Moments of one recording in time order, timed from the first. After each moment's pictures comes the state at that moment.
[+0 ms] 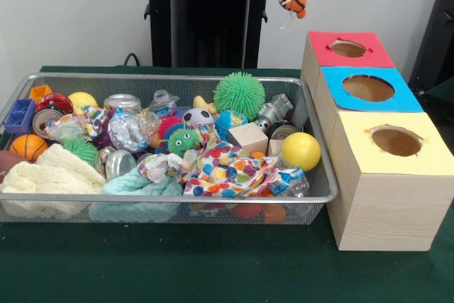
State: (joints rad) arm 0.06 -1.14 -0.11 2.02 -0.17 0.57 1.85
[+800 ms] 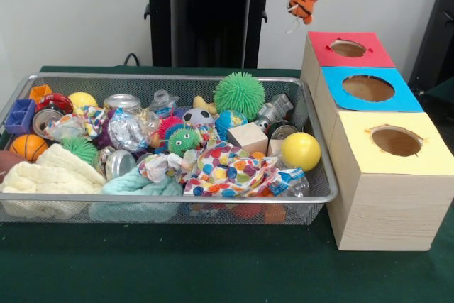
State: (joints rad) arm 0.17 -1.05 -0.18 2.02 -0.11 0.56 1.98
